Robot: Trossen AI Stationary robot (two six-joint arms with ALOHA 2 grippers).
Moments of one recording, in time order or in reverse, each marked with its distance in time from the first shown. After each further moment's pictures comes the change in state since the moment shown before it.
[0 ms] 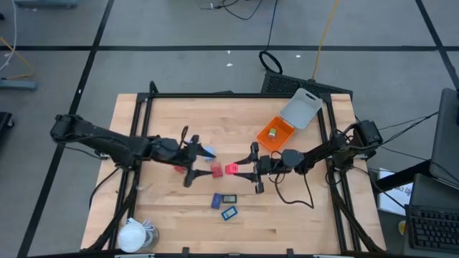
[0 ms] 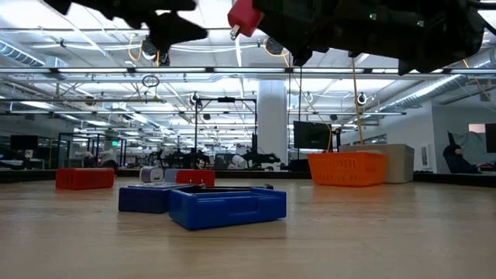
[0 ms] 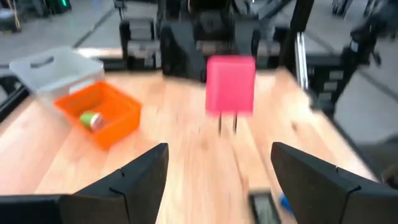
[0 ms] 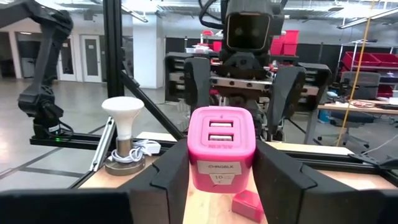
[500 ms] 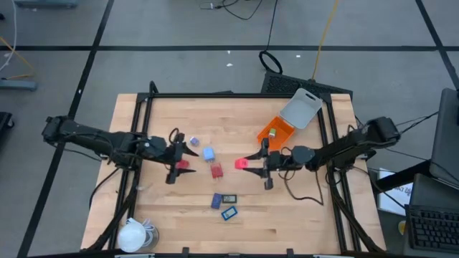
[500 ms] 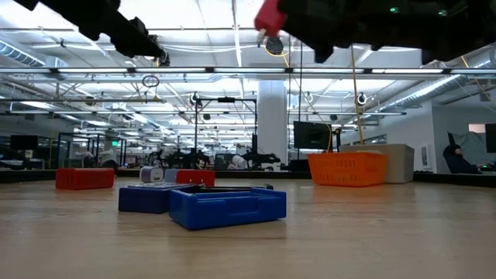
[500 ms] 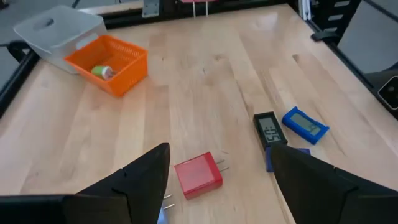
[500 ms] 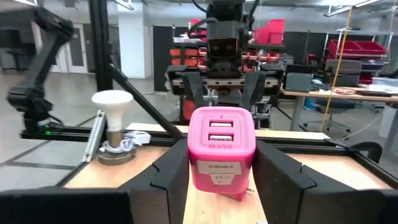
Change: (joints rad) left arm 0.000 -0.242 -0.052 -0.351 0.001 0.091; right arm 0.002 -0.218 -0.111 -0.156 0.058 0.018
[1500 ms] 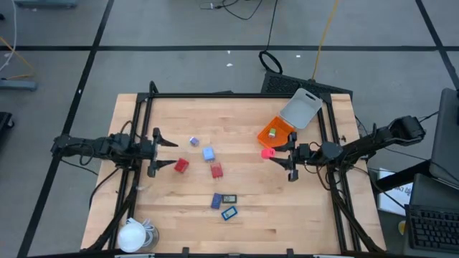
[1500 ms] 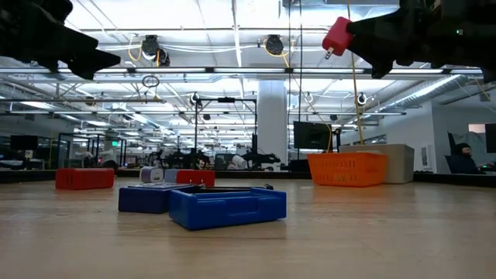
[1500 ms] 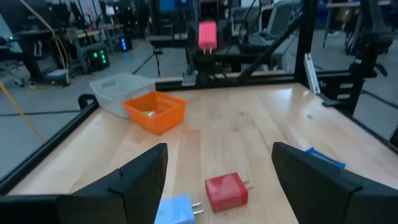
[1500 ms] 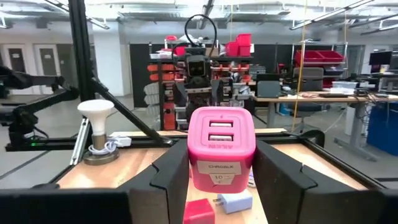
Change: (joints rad) left arm 0.053 -0.771 -0.442 0.069 -0.035 0.010; right arm 0.001 -0.425 -0.368 0.002 0.121 0.012
